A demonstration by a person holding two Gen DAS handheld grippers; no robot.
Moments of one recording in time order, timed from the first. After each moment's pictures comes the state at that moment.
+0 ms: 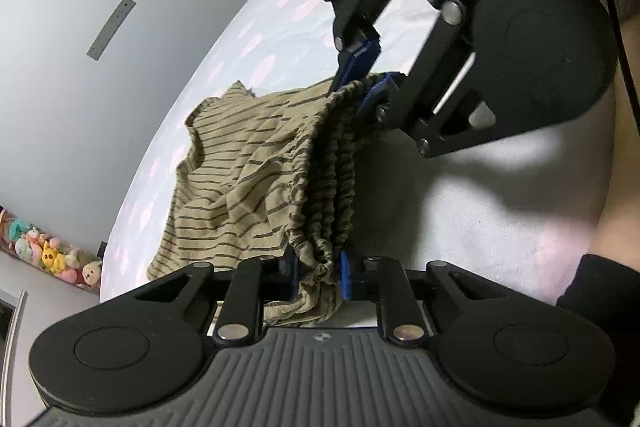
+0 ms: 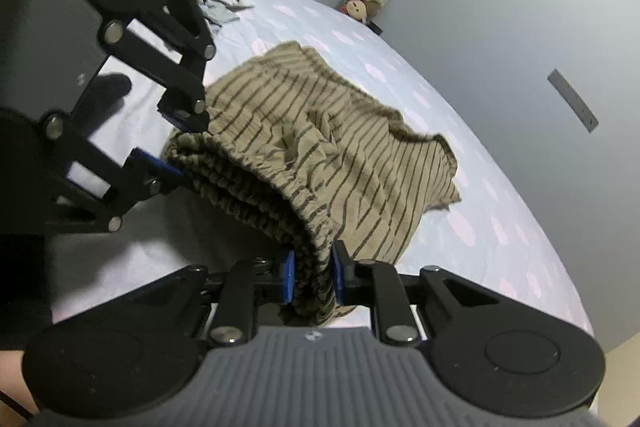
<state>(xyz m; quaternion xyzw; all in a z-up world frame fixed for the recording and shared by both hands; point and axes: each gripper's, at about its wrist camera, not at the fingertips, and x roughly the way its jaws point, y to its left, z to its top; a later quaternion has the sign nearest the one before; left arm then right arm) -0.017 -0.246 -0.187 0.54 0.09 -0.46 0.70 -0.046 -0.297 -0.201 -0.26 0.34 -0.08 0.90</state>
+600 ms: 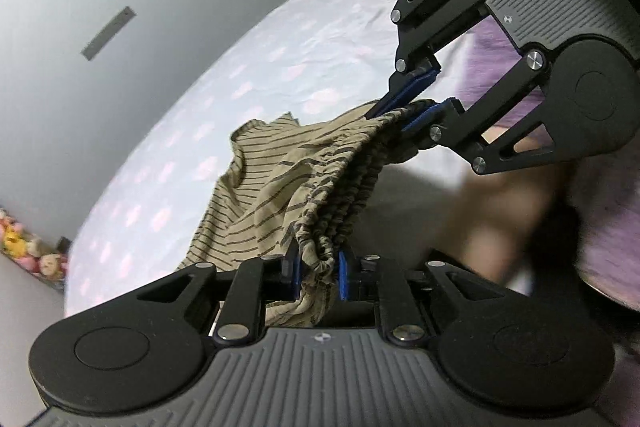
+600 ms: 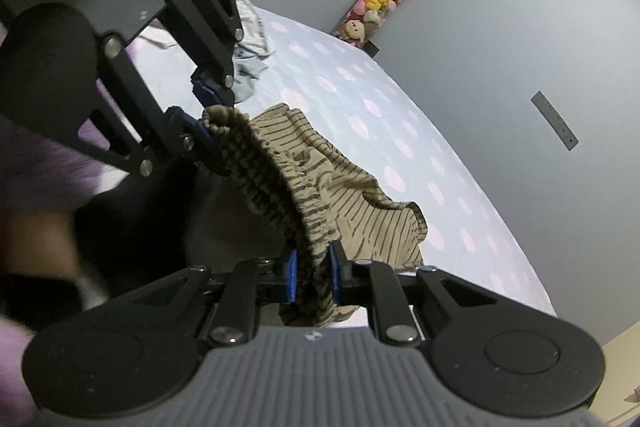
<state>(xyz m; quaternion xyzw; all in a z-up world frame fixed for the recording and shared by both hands) -0.083 -0.138 -0.082 0.46 0.12 -0.55 0.69 -0.147 -0.201 -0.115 -0.28 0.34 -0.09 0.89</state>
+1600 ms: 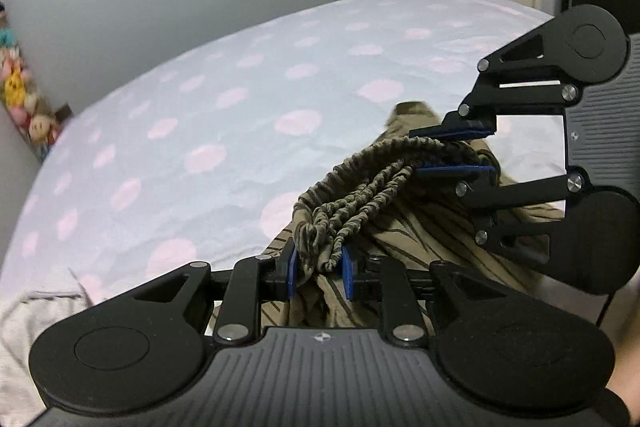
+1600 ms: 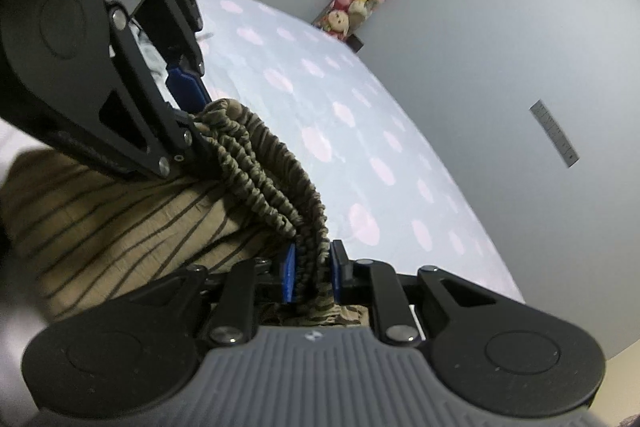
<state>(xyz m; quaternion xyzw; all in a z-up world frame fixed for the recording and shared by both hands) 0.147 -0.228 -0.110 0.29 0.27 -0.49 0.78 0.081 -0.320 -0.154 -0.31 0.34 -0.11 0.88</state>
